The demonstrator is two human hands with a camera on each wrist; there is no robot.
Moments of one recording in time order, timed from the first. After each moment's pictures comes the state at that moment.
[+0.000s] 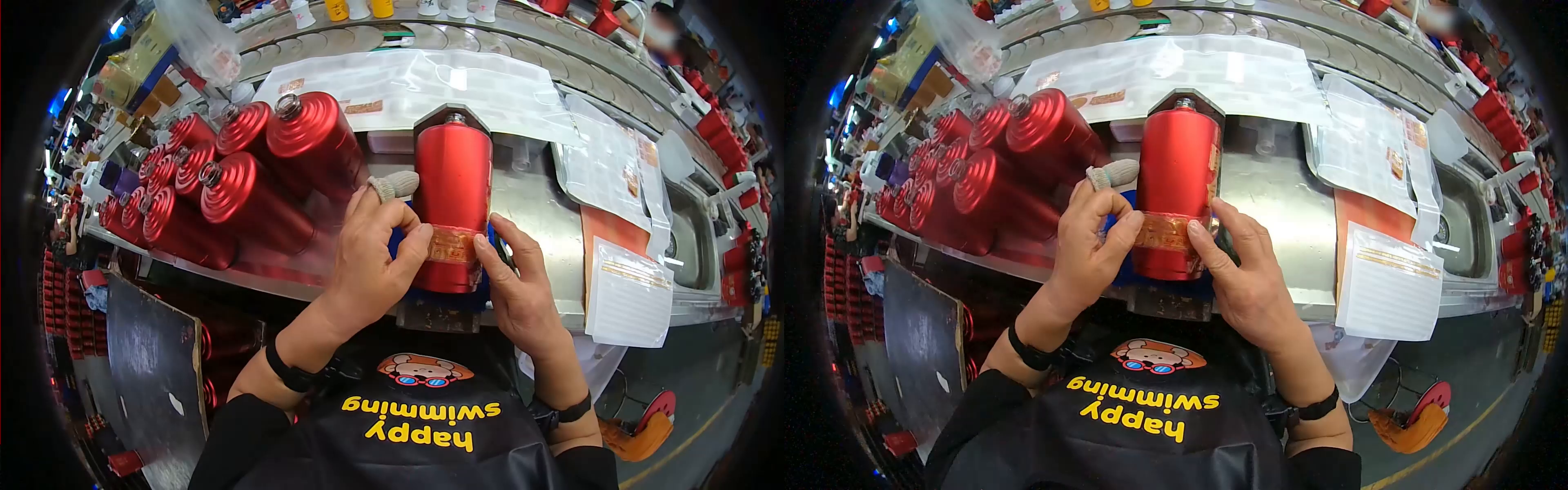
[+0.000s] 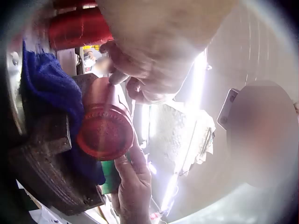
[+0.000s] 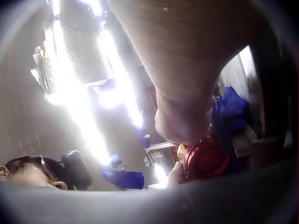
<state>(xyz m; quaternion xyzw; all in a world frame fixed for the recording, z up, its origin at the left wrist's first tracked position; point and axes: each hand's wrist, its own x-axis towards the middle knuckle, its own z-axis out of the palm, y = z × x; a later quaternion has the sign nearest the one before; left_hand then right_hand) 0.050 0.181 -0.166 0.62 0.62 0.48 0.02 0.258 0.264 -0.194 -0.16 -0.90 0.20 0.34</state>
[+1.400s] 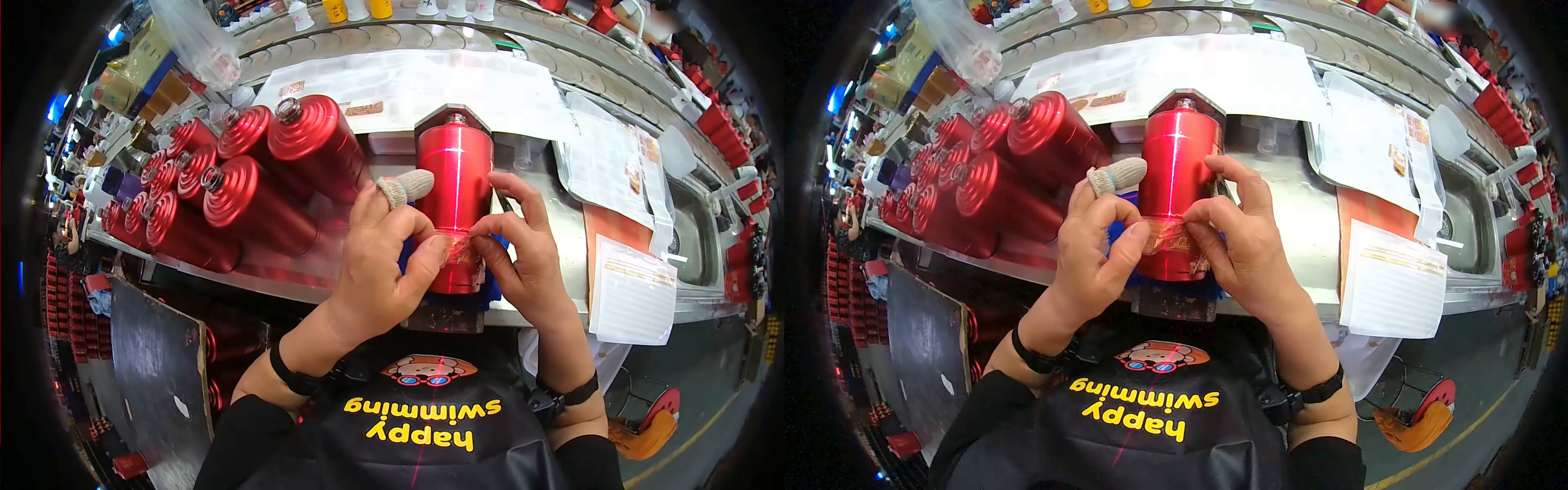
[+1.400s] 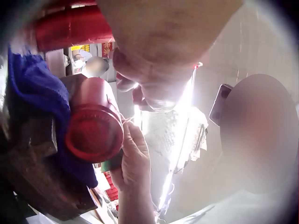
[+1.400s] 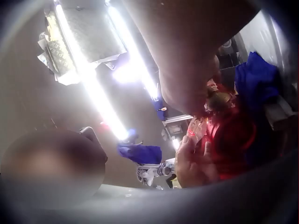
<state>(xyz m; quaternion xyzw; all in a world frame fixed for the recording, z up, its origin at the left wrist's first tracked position) 0.057 0.175 -0.150 0.65 0.60 0.45 0.03 0.231 0.286 -0.169 -0.17 -0.86 0.30 0.38</state>
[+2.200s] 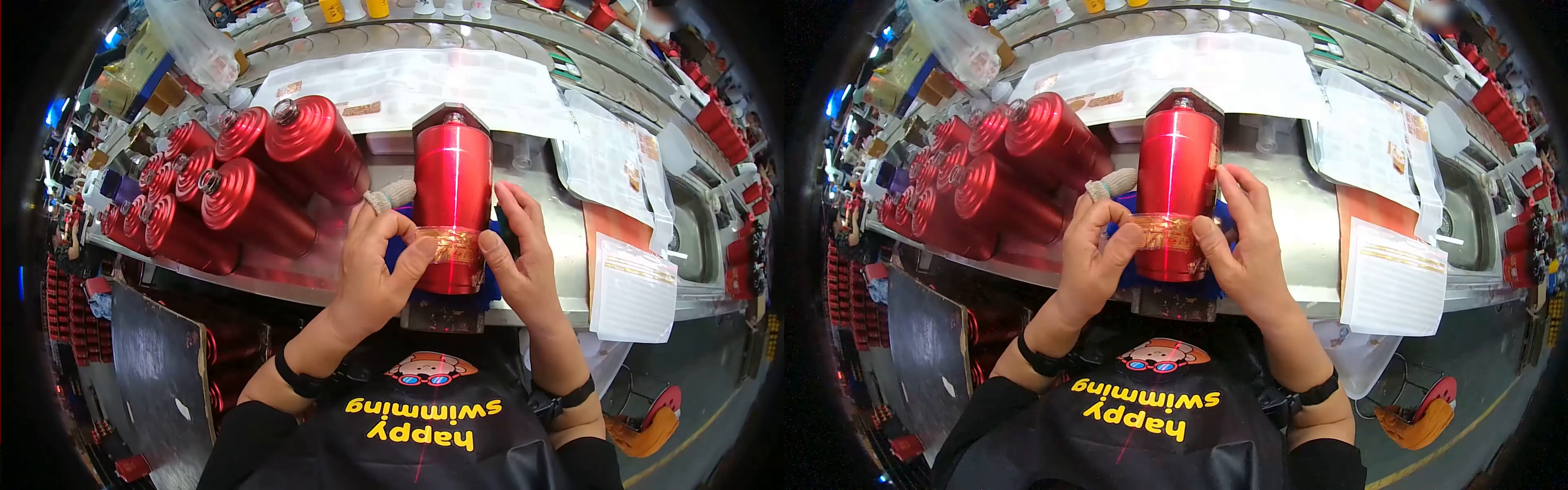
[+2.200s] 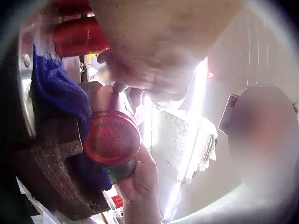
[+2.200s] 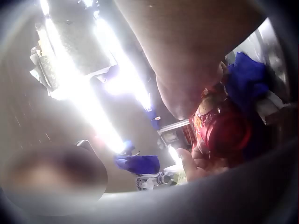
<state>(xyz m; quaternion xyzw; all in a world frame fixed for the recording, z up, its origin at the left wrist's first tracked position) 0.050 0.170 -0.174 0.60 0.63 0.49 0.10 0.233 0.279 -0.192 -0.25 -0.79 0.39 0.40</state>
